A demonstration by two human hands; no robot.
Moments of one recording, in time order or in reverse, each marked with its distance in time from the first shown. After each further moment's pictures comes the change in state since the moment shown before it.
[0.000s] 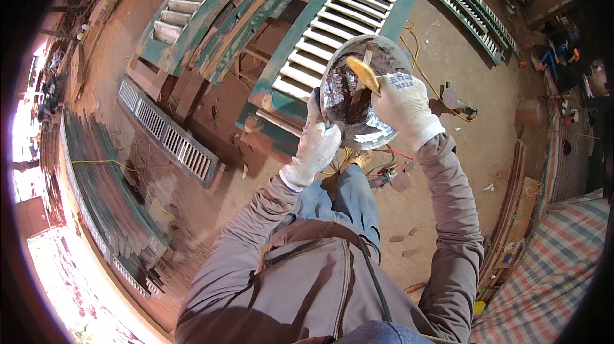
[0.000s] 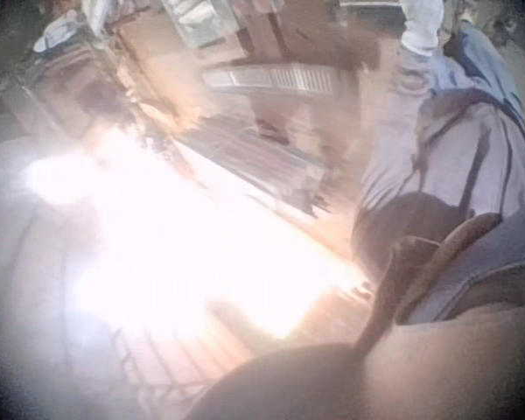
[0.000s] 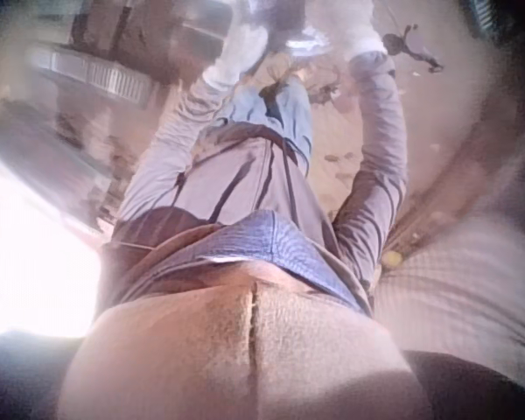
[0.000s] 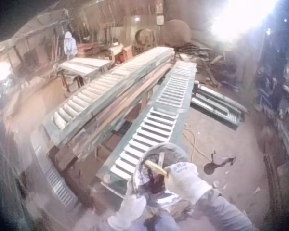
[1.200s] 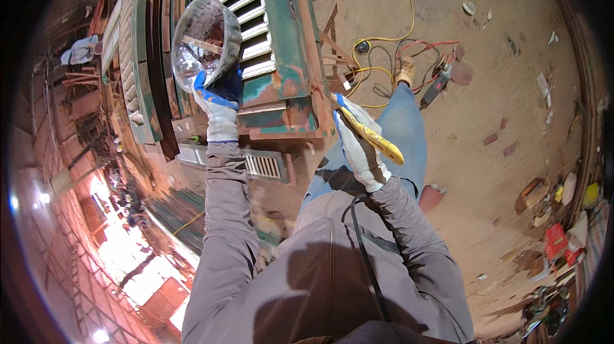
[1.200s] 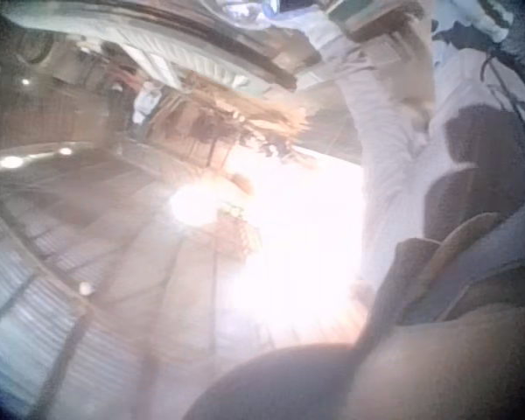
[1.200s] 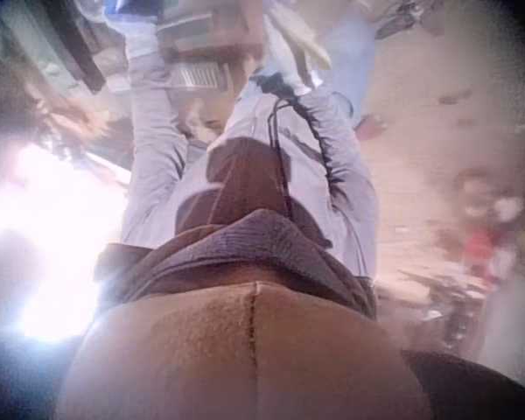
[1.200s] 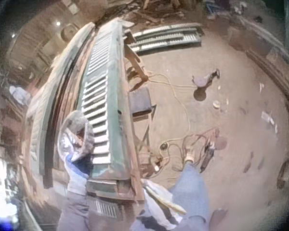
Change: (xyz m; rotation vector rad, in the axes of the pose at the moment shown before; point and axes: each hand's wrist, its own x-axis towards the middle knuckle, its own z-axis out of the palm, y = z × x) left_hand 0.128 -0.082 -0.084 -0.692 0.089 -0.448; right_hand -0.175 -0.107 0.232 1.413 0.914 0.690
